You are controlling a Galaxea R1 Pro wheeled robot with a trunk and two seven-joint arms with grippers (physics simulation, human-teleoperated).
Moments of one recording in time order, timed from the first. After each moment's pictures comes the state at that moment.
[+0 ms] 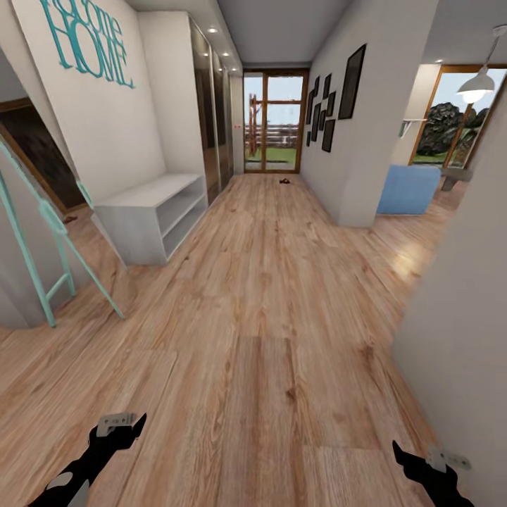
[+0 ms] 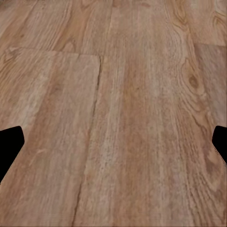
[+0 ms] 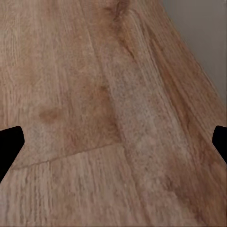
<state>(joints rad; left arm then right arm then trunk) -0.48 0.20 0.38 -0.29 -0.11 -0.40 -0.35 -0.50 -0.29 0.04 -0.04 -0.47 -0.47 0.22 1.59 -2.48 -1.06</state>
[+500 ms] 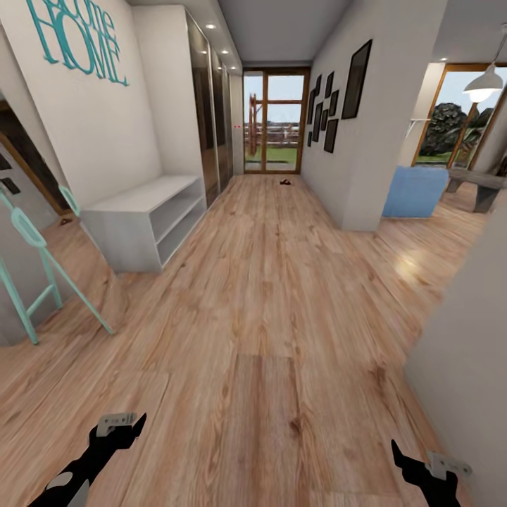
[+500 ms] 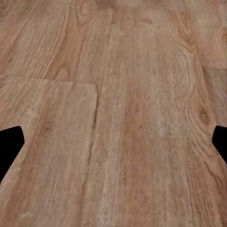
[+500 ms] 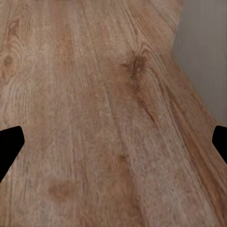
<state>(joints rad) -0.48 0.20 0.38 -0.29 -0.11 -0.40 -0.35 -0.46 -0.26 0.04 -0.03 -0.46 -0.69 0.22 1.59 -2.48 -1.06</state>
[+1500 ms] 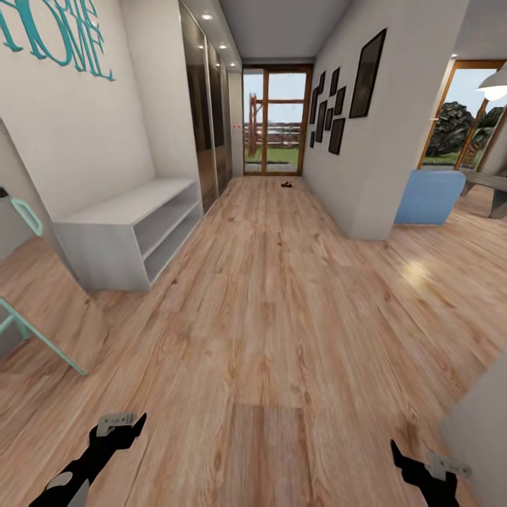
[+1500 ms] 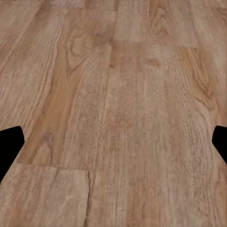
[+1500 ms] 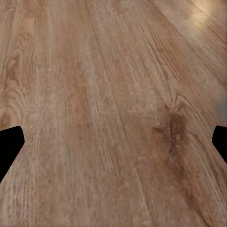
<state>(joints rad) -0.48 0.20 0.38 -0.29 -0.11 -0.40 -0.35 -0.46 -0.26 0.04 -0.03 -0.46 -0.70 0.22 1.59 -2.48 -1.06</state>
